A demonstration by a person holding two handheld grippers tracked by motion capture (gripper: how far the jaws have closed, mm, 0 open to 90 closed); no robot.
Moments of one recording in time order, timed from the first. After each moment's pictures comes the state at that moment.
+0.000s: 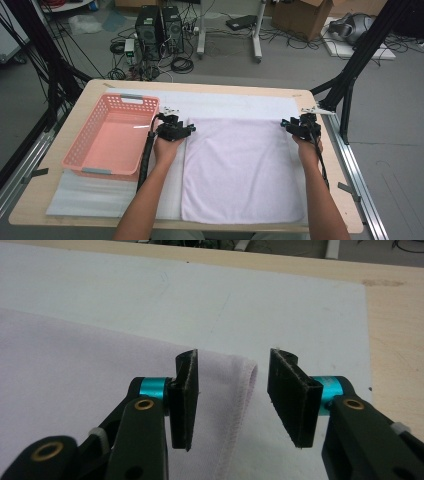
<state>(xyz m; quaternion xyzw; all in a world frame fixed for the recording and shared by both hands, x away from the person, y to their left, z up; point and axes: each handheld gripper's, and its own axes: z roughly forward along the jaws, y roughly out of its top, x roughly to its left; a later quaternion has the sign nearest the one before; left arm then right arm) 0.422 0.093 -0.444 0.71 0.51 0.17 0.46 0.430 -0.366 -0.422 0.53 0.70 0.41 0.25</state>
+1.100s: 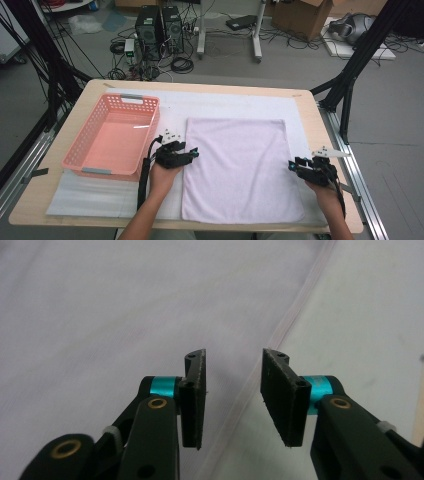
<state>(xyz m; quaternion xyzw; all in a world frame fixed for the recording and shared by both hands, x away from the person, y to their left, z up) 0.324 0.089 -0.446 0.73 0.46 0.15 0.48 0.287 -0.376 -0.438 0.48 0.76 0.40 0.17</state>
